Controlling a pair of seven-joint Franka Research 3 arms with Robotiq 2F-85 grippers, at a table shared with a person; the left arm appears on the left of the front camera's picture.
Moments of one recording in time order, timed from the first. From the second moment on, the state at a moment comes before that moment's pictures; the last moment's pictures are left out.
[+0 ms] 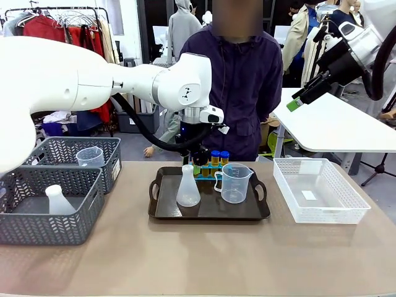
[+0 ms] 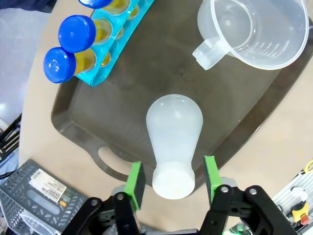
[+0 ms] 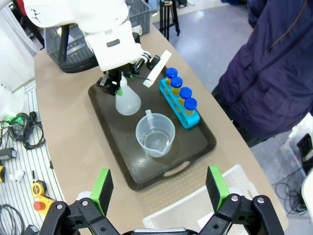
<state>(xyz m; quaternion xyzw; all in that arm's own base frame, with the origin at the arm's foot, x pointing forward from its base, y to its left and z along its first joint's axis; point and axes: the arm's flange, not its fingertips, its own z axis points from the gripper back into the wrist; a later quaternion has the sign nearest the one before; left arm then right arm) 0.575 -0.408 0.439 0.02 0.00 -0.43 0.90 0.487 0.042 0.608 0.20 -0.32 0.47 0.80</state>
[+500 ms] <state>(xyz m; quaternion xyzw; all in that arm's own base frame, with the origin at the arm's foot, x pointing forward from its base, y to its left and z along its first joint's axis) 0.574 -0.408 0.459 0.02 -0.01 -0.43 0.90 0.487 0.042 0.608 0.20 -0.32 0.47 0.80</state>
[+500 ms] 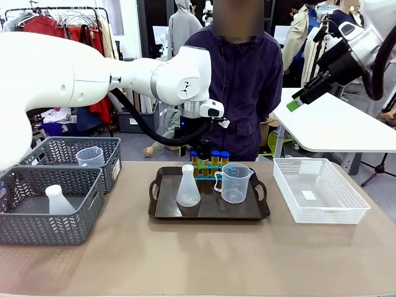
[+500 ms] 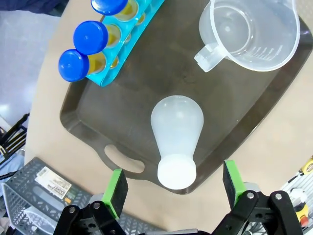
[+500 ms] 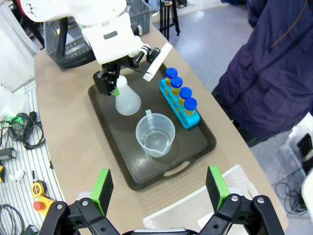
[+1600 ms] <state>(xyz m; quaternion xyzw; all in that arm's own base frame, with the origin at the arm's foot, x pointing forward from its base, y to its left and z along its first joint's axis) 0.565 -0.413 0.471 0.02 -0.02 -0.44 0.90 0.487 0.042 0.608 0.20 -0.32 0.47 0.80</state>
